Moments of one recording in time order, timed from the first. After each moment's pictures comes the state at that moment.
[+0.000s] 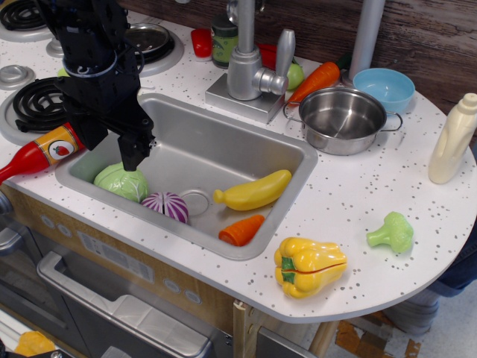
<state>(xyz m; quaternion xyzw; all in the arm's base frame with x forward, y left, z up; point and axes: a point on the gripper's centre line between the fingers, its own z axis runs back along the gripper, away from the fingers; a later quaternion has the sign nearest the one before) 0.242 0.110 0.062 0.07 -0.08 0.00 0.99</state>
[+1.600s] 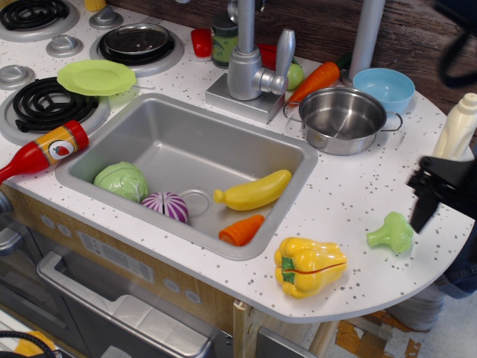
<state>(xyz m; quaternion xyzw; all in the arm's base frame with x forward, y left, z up) 0.311 -0.195 0.048 0.07 -0.07 0.00 0.99</state>
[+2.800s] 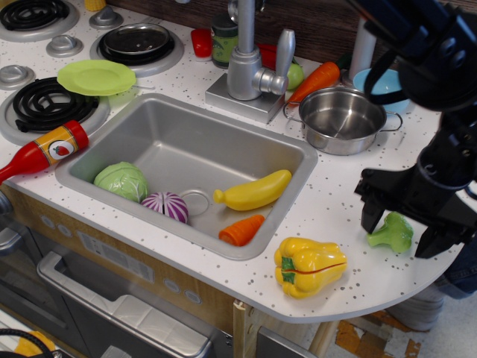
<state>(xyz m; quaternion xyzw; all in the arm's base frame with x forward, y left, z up) 0.320 -0.152 0.012 0.05 -0.10 0.02 0.99</state>
